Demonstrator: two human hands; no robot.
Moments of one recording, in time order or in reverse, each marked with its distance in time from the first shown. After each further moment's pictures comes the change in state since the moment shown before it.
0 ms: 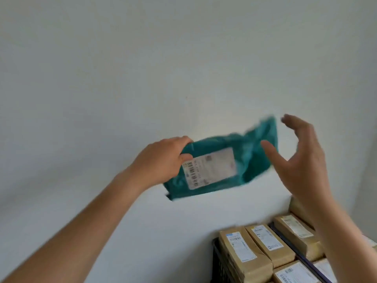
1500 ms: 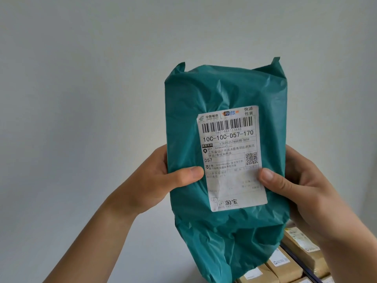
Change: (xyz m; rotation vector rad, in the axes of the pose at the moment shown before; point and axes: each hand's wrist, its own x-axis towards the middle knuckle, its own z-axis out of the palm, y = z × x) left_hand -0.036 0.027 -0.032 -1.329 -0.118 0.090; right_hand -0.015 -0.059 -0.015 1.162 -0.583 0.223
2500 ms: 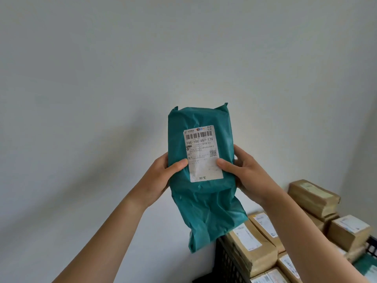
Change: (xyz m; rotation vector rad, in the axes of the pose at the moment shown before) left_hand -0.003 -0.119 -0.066 -0.143 0.243 -0.308; right_hand 0.061 0.123 0.006 -0.138 0.172 0.363
